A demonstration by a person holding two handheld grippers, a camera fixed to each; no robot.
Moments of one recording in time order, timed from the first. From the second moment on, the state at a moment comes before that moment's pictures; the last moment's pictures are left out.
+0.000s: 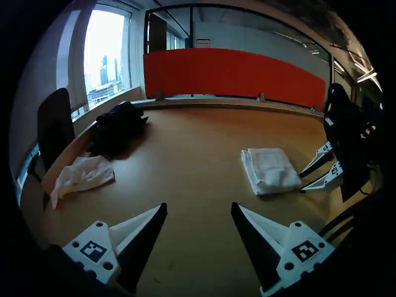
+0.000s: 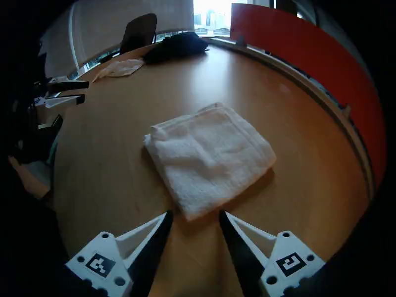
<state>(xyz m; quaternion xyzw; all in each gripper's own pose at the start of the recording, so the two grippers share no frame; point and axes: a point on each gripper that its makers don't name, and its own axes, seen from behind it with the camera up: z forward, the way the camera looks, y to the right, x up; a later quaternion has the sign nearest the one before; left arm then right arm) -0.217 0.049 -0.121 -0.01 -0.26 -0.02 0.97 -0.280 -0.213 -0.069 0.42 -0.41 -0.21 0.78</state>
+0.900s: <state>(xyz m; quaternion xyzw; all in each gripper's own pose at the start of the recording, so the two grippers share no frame) -0.217 0.048 -0.122 -0.02 -0.26 -0.02 0.97 -0.274 -0.214 -0.063 0.41 -0.40 -0.21 0.79</state>
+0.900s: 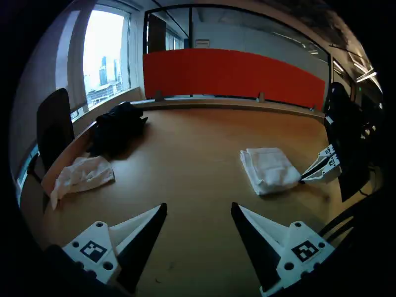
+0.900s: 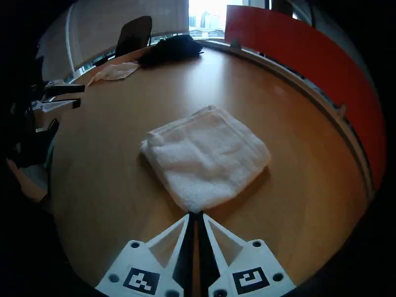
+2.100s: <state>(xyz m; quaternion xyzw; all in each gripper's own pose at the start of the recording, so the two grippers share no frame) -0.193 0.055 -0.115 -0.03 -0.24 -0.02 0.97 -0.107 -0.212 0.030 0.37 -0.27 -0.19 0.87</state>
